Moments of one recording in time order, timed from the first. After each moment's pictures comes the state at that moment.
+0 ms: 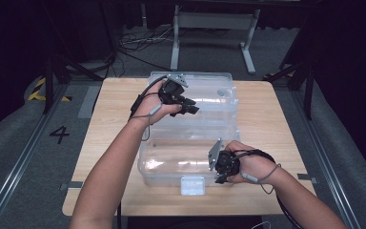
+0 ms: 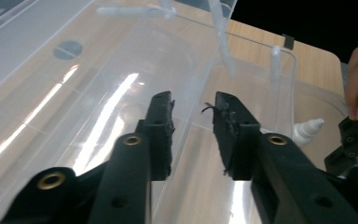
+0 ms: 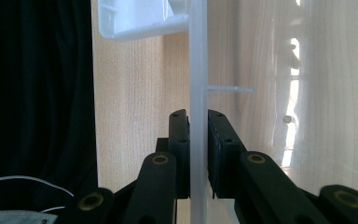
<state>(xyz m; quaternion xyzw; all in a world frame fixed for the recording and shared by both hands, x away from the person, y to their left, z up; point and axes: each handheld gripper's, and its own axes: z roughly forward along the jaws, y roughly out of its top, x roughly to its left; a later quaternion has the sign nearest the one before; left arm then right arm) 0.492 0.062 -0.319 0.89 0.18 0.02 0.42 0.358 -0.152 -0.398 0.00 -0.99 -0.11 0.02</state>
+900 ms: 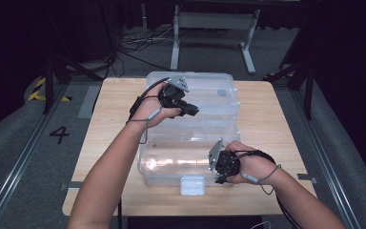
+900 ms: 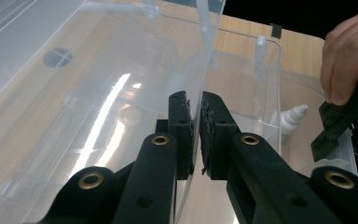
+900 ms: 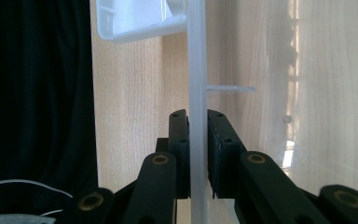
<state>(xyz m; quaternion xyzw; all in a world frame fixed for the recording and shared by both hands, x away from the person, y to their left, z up) 0.473 0.063 -0.311 0.90 0.14 0.04 0.41 0.357 -0.153 -0.398 0.00 -0.99 -0.12 0.02</state>
